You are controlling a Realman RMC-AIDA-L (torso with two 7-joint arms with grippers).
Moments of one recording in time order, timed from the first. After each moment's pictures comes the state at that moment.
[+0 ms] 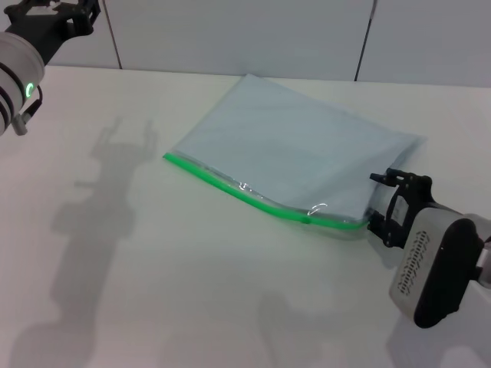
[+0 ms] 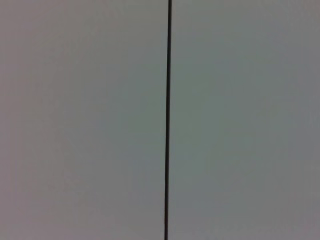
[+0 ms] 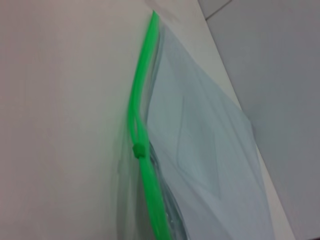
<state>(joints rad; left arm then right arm) -0.25 -2.03 -1.50 -1.25 1.70 0.08 1.04 0.15 2.03 -1.99 -1.19 -2.16 -0.21 1.42</state>
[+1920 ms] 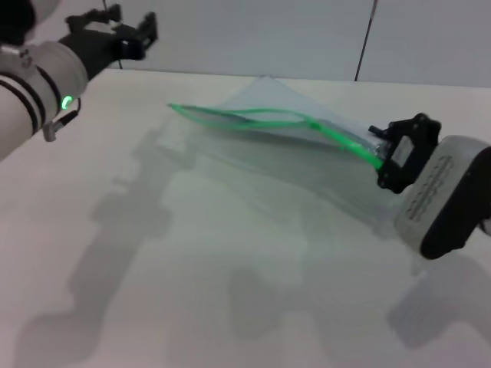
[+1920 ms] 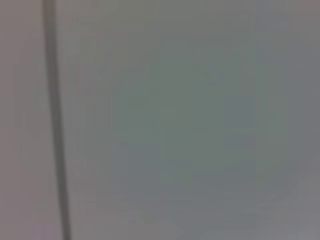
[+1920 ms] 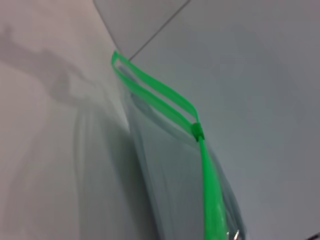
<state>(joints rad) -0.29 -2.02 -1.51 -1.23 1.70 -0.14 1.14 0.19 2.02 -1.94 -1.26 -2.09 -0.17 1.54</state>
